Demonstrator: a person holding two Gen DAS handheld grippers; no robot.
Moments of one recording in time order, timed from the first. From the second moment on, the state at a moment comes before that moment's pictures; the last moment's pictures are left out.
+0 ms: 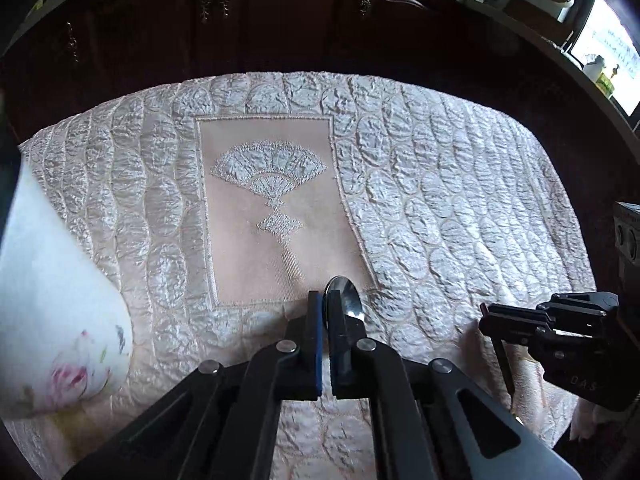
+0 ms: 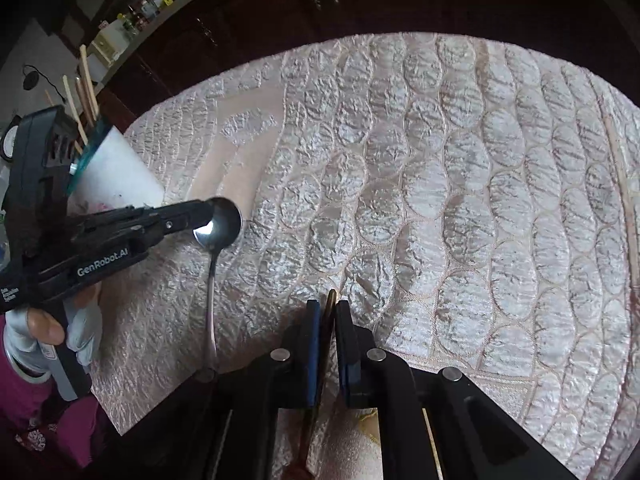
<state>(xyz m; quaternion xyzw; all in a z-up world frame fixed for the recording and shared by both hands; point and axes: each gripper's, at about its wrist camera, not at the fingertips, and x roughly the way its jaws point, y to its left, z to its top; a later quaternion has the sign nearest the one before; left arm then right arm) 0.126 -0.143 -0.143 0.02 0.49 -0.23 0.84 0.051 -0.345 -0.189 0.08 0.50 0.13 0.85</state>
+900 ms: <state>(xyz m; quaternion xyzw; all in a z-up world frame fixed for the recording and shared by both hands) 0.131 -0.140 -0.152 0.02 0.50 -0.24 0.83 0.029 -0.350 -0.193 0.10 0.51 0.12 0.85</state>
